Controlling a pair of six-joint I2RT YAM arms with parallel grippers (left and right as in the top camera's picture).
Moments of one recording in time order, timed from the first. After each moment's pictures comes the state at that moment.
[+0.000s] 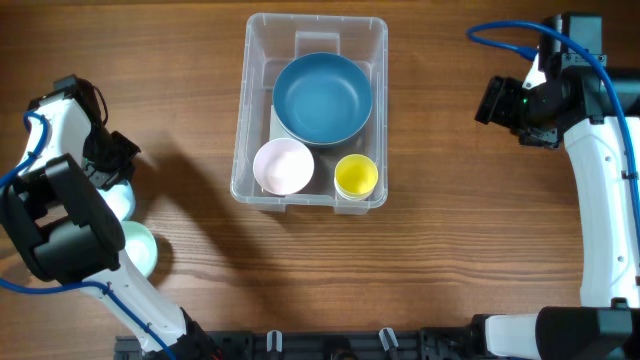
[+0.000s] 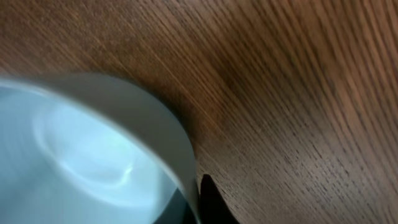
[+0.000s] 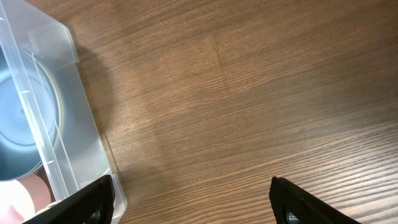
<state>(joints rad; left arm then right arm) 0.40 2.07 1.49 -1.07 -0.10 -0.52 -0.03 1.55 1.63 -1.26 0.03 0.33</state>
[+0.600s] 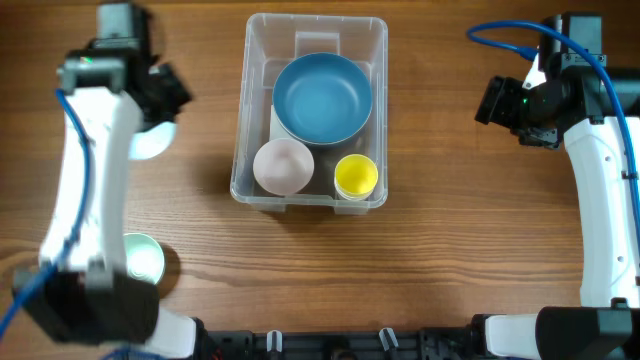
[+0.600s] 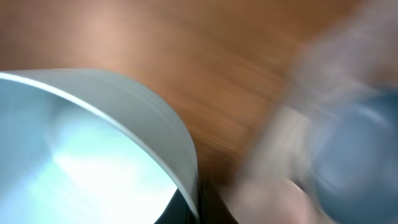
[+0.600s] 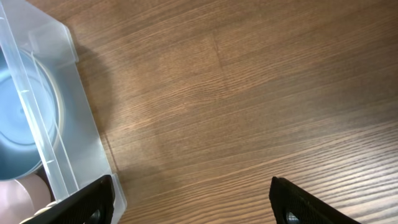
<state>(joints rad) -0.06 1.66 1.69 -1.18 -0.09 -0.52 -0.03 1.55 1.63 -1.27 0.03 0.33</state>
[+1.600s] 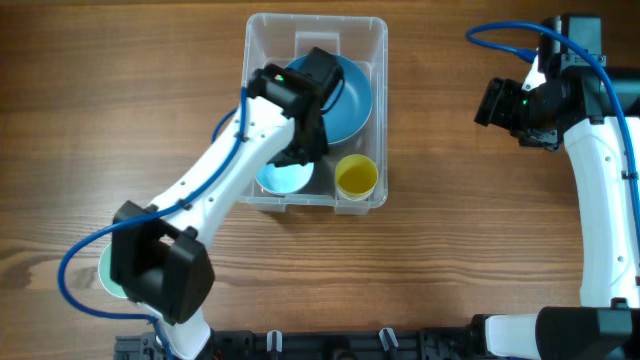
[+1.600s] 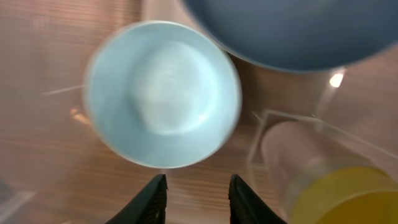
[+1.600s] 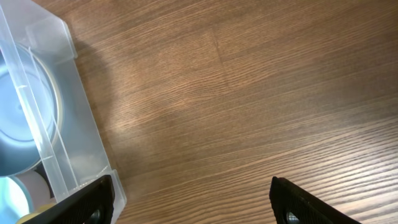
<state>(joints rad) -0.55 1.87 1.69 -1.29 -0.07 -0.70 -0.03 1.55 1.63 -1.28 0.02 0.33</state>
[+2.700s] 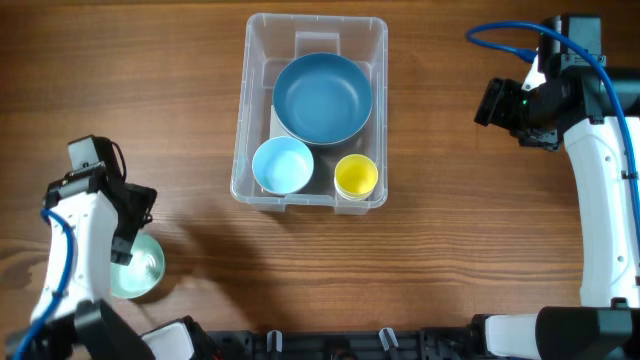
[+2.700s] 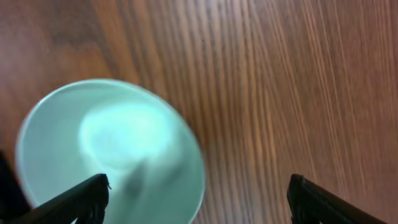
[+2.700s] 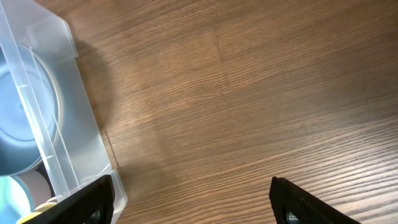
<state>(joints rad) 0.36 1.41 0.89 -0.96 -0.21 -0.94 -0.03 1.55 1.63 -1.28 0.02 0.33</state>
